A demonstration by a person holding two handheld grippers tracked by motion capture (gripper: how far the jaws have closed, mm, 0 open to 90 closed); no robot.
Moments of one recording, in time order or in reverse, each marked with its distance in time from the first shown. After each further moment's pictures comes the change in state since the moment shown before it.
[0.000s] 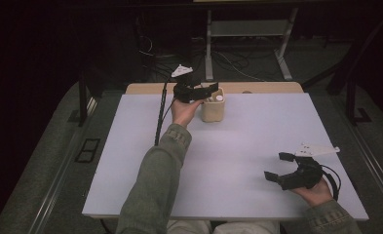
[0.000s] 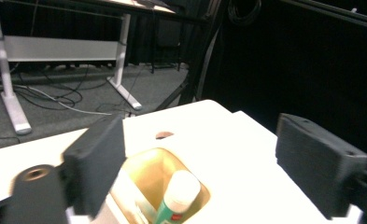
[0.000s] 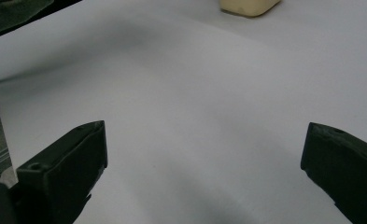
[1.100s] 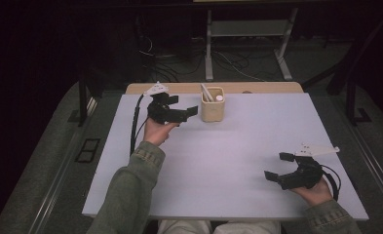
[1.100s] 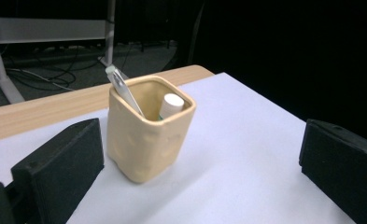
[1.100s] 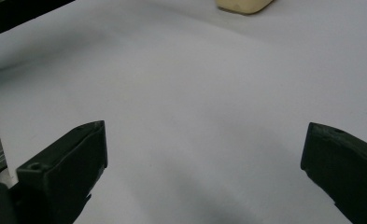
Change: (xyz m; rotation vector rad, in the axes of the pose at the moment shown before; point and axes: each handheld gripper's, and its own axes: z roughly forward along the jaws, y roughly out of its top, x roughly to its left) left arm -0.004 -0.026 -0.095 0.088 -0.041 0.053; right arm -0.001 -0.001 0.001 0.008 -0.011 0.013
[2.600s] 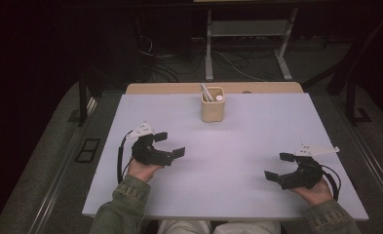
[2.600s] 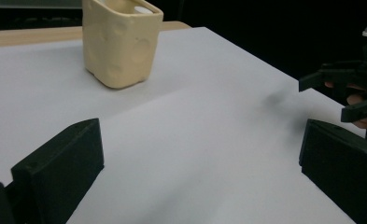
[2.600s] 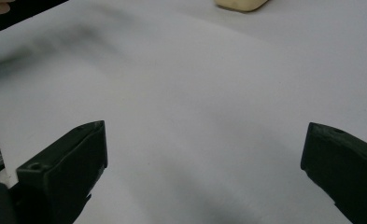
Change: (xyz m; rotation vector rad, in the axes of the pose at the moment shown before) left arm -0.029 -0.084 -0.065 0.072 -0.047 -0.011; right arm -0.001 -0.001 0.001 0.003 -0.006 -0.001
